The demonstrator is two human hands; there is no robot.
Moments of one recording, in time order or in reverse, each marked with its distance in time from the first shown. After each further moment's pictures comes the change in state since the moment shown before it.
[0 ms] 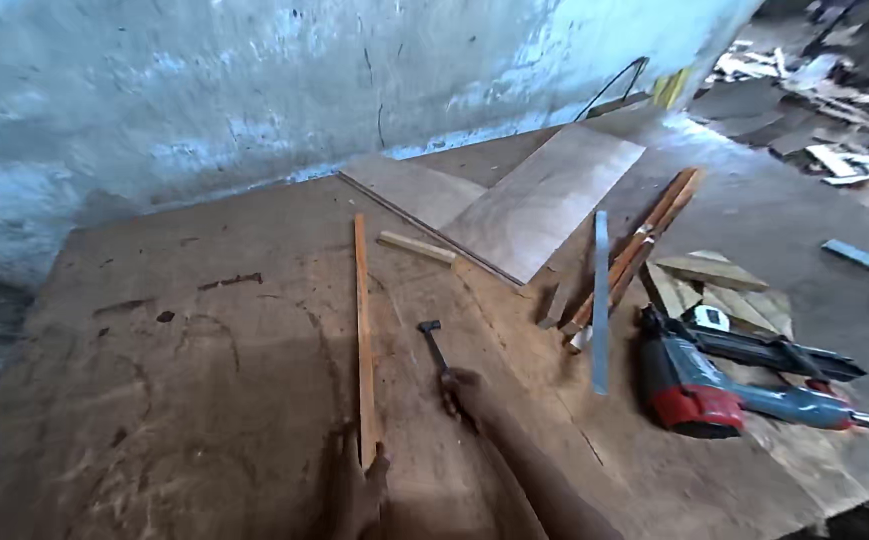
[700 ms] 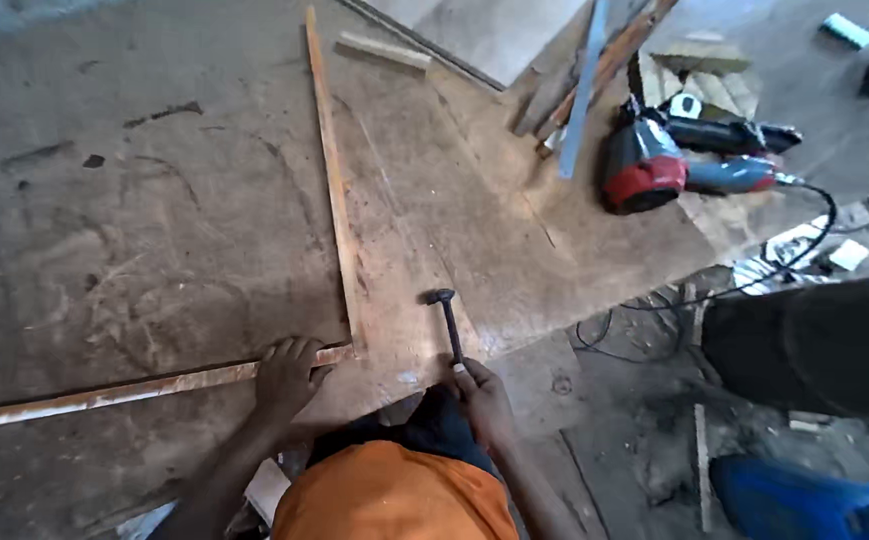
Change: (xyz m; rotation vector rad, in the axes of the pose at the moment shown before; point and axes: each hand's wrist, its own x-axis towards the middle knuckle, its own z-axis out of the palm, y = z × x) left_hand -0.122 -0.125 -0.073 0.788 -0.062 0.563; right_hand -0.311 0.185 0.072 0.169 0.234 0.036
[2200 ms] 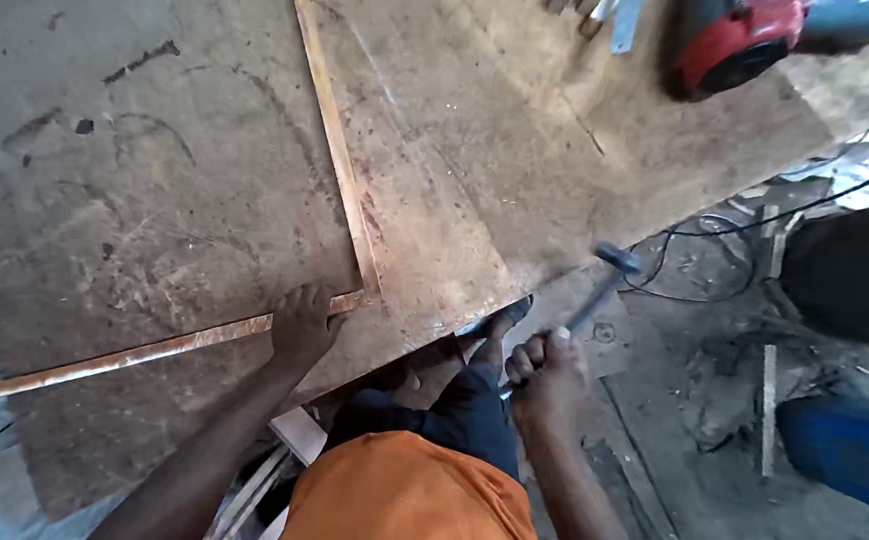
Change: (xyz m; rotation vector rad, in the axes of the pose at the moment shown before) left_hand 0.007 0.013 -0.036 0.046 -0.051 0.023; right_hand -0.062 0.009 0.024 0.467 0.352 -0.120
